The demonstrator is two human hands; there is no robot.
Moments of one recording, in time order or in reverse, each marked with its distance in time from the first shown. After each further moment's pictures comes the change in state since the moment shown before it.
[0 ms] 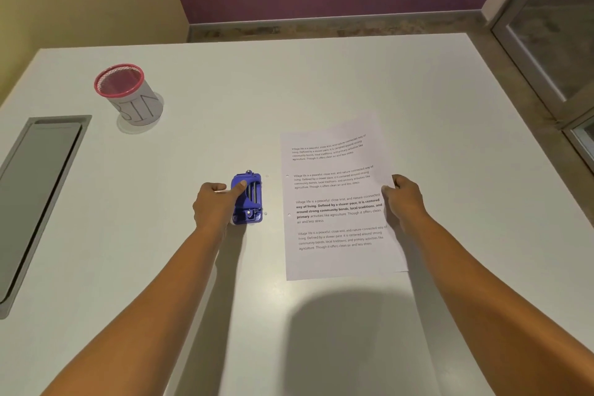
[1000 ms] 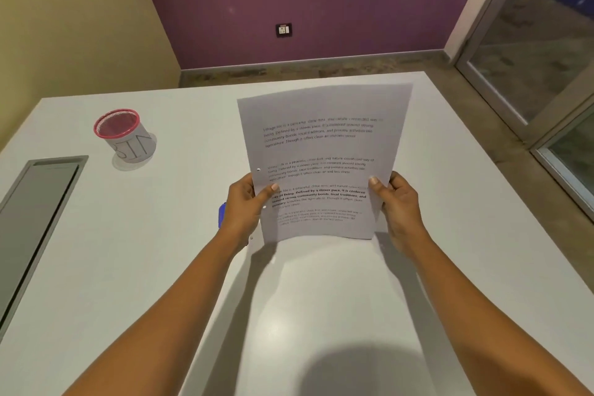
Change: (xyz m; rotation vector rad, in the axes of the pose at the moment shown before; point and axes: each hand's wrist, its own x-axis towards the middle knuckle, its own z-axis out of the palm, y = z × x) left_hand -0.059 0.053 0.028 -0.384 -0.463 0.528; right_hand -0.057 -0.034 -0.047 0.687 -0.163 -0.363
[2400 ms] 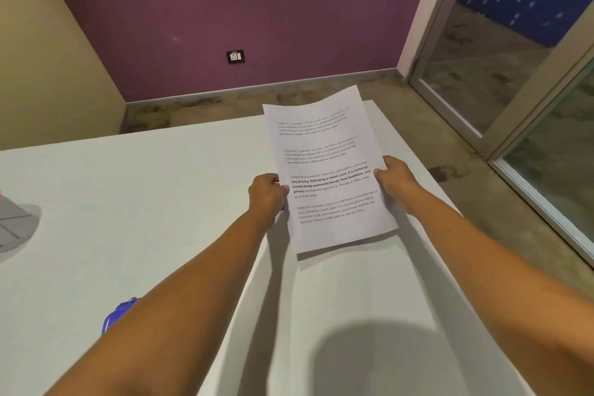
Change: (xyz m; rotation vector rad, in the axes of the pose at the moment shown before) left_hand 0.171 -0.010 0.180 0.280 -0.041 -0.283; right_hand 0.214 -0.038 -0.114 -0.731 0.170 0.164
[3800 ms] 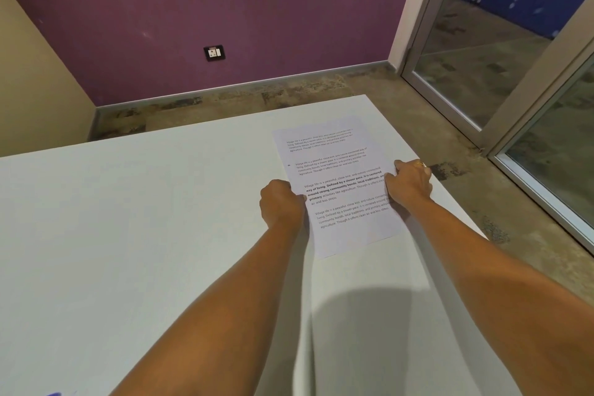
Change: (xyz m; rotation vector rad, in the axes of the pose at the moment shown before) left_hand 0.093 -0.024 0.095 0.371 0.166 0.051; right_hand 0.115 0.065 0.005 -0.546 0.252 0.053
